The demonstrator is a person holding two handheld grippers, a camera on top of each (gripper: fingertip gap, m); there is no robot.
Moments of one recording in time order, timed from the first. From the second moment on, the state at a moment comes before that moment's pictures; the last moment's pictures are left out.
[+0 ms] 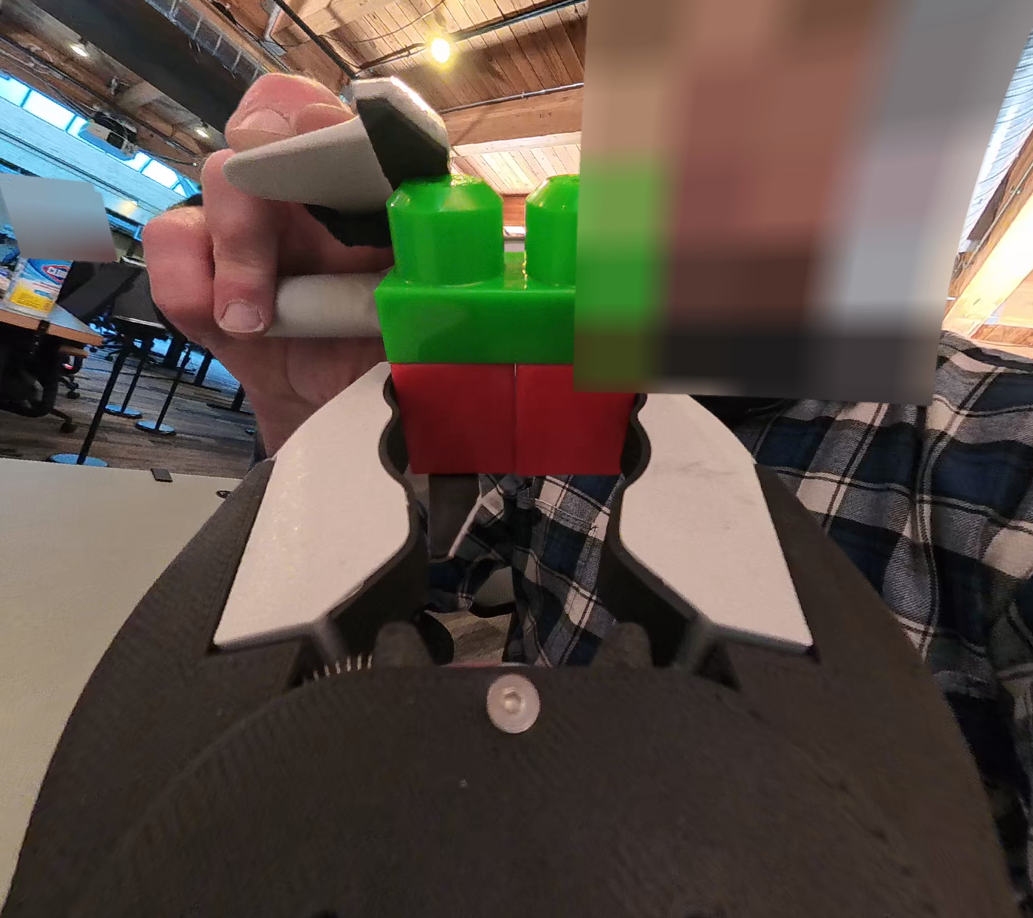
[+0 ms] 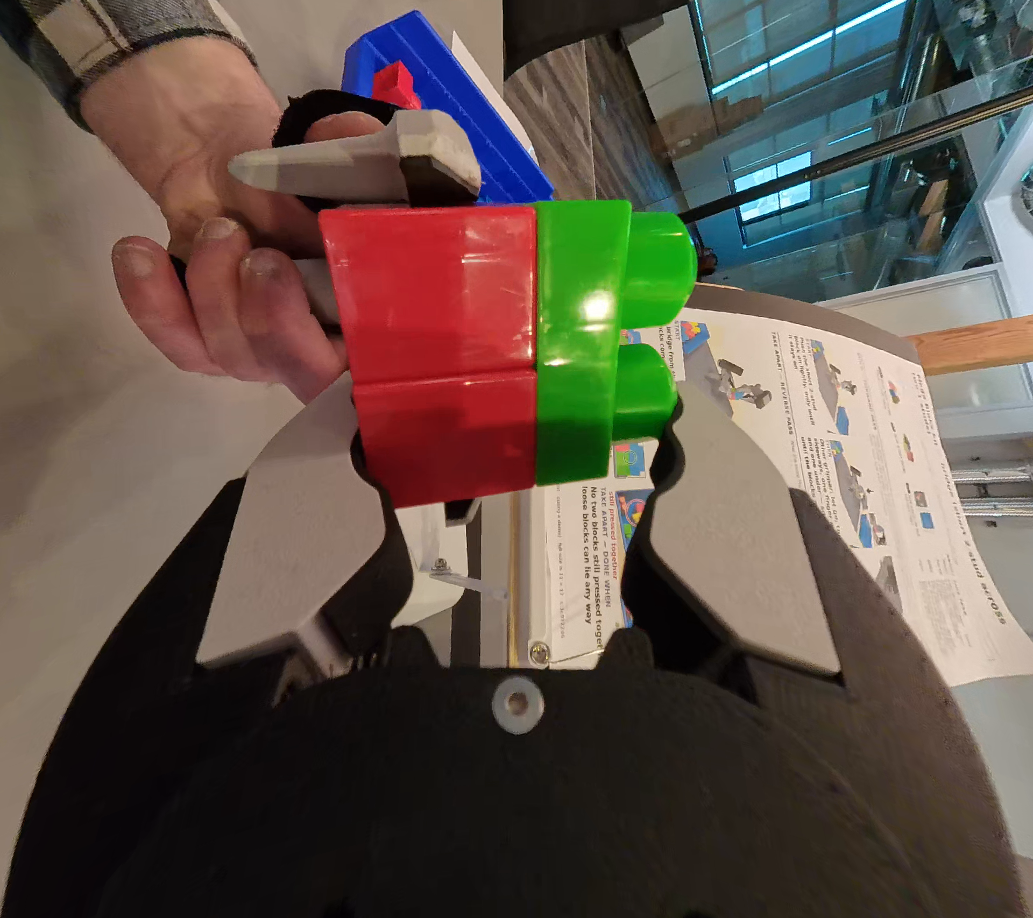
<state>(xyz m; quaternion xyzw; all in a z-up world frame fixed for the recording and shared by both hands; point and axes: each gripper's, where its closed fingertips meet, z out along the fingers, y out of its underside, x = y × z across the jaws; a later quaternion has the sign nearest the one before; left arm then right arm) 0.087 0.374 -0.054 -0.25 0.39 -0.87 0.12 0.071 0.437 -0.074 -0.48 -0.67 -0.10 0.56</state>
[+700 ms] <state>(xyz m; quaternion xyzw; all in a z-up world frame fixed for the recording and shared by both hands) 0.102 0.377 -0.069 -0.30 0.40 -0.86 0.10 0.059 0.424 -0.074 -0.45 -0.68 -0.09 0.57</state>
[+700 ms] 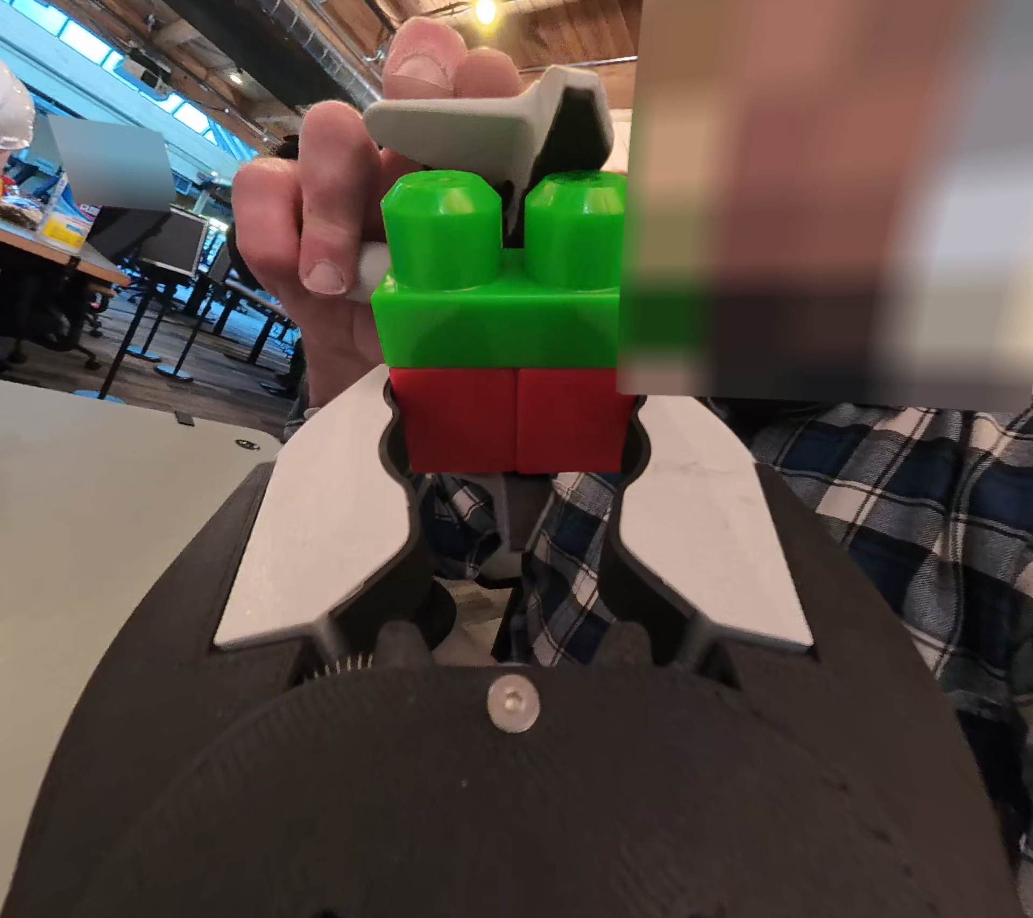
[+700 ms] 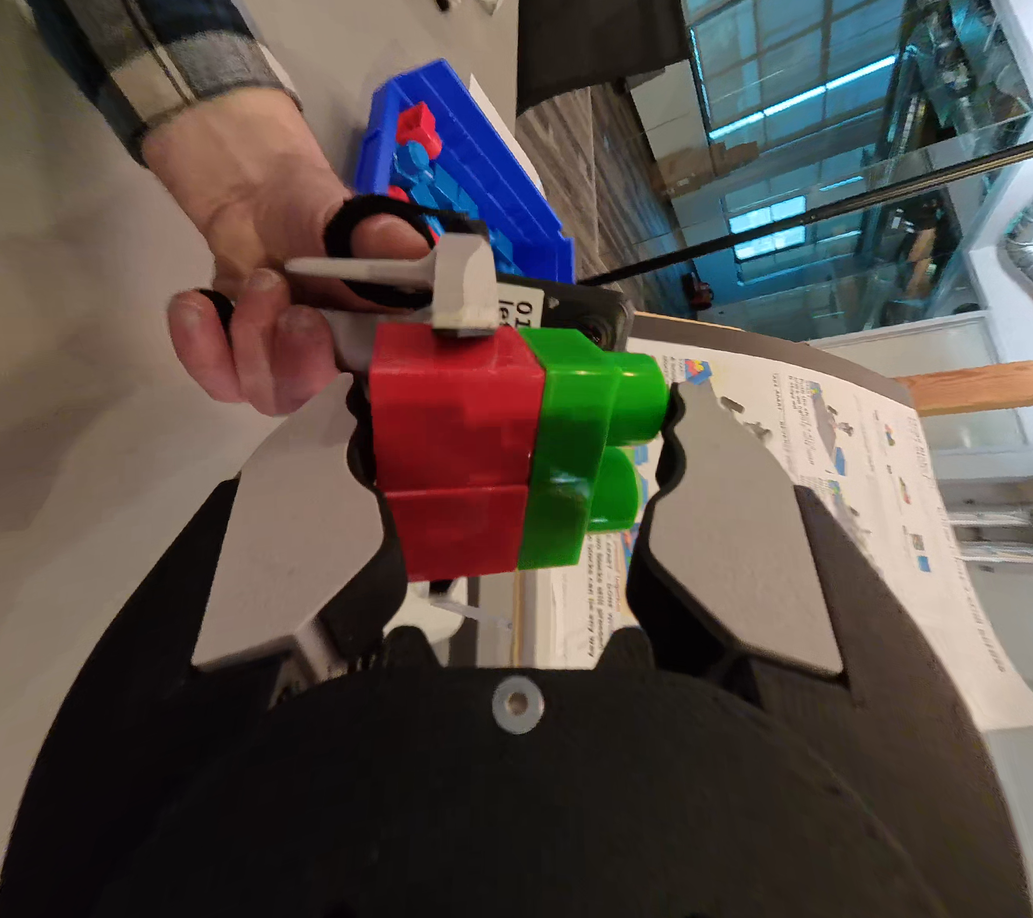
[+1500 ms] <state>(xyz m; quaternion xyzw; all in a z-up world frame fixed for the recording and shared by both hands) 0.114 0.434 -0.087 -0.47 0.56 -0.53 0.43 0.109 0.431 -0.055 -0.57 -0.60 0.11 0.55</state>
